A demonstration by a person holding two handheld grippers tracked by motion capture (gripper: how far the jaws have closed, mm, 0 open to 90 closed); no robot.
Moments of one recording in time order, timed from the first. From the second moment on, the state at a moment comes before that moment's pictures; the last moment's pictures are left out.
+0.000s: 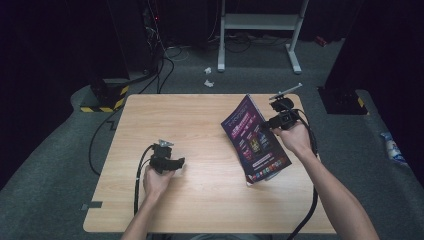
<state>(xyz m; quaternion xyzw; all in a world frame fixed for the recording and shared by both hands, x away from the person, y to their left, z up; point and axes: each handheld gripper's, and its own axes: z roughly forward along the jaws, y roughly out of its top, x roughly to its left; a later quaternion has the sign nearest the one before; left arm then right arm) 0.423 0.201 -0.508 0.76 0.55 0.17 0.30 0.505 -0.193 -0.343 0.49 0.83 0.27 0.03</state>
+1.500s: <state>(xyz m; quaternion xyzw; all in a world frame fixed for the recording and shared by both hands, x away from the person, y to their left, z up) 0.400 0.222 -0.532 0.72 0.54 0.26 0.35 0.521 -0.128 -0.335 0.48 0.85 0.19 0.02</state>
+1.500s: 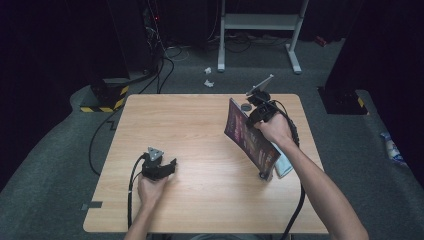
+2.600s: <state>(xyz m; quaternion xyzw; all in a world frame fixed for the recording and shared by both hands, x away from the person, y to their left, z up) 0.400 0.225 -0.531 0.71 0.55 0.24 0.36 0.497 -0.047 -0.424 0.42 0.88 0.23 -0.04</state>
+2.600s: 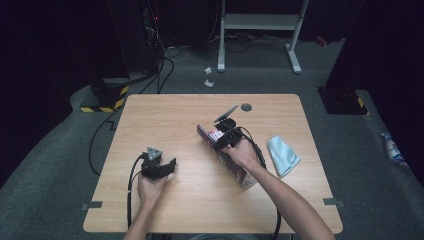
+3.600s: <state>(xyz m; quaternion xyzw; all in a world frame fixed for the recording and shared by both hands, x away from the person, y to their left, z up) 0.402 0.225 -0.528 0.71 0.56 0.23 0.36 0.485 -0.016 -0.450 0.38 0.90 0.19 -0.04</state>
